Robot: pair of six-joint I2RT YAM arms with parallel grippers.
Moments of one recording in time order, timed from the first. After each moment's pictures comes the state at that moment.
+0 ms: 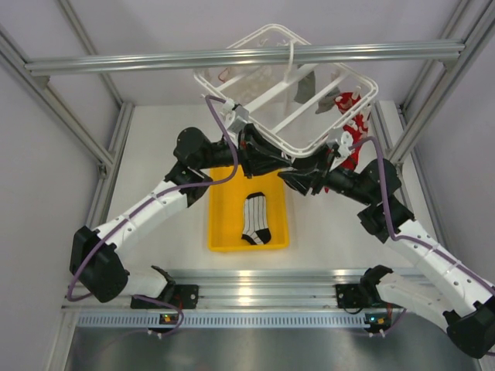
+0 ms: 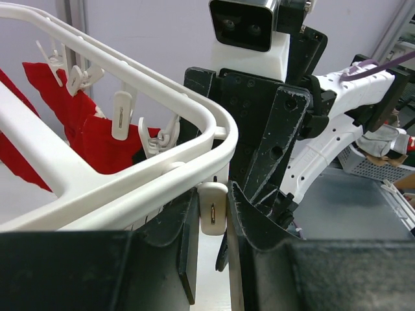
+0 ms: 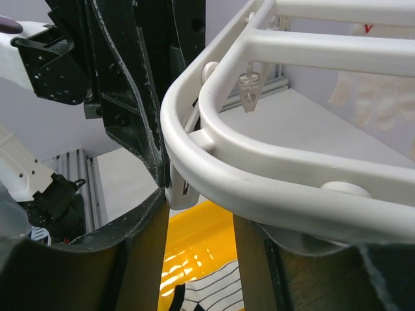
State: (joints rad) left arm -0.65 1.36 1.14 0.58 0.92 -0.50; right arm 0.59 0.90 0.82 0.26 -0.54 0.18
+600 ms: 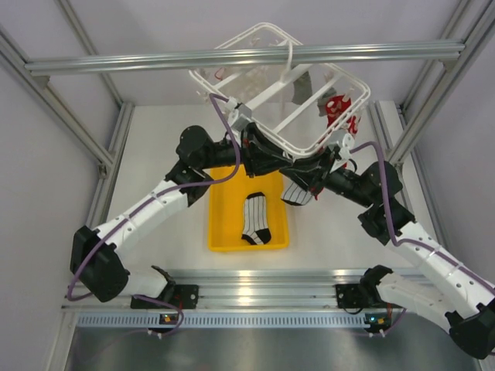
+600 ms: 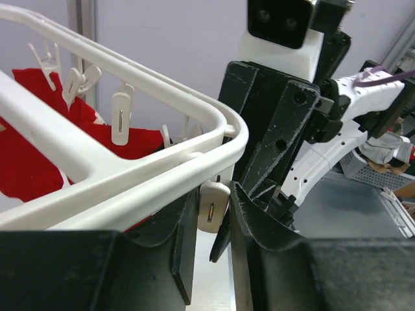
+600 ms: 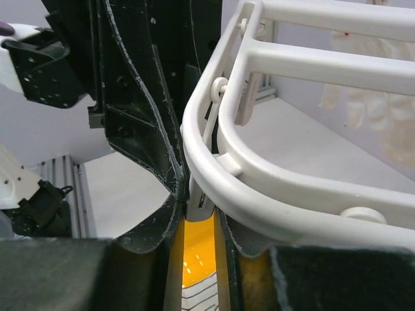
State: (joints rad) left arm -0.65 1.37 1.16 0.54 0.90 -0.50; right arm 0.62 0.88 0.82 0.28 -0.50 0.16
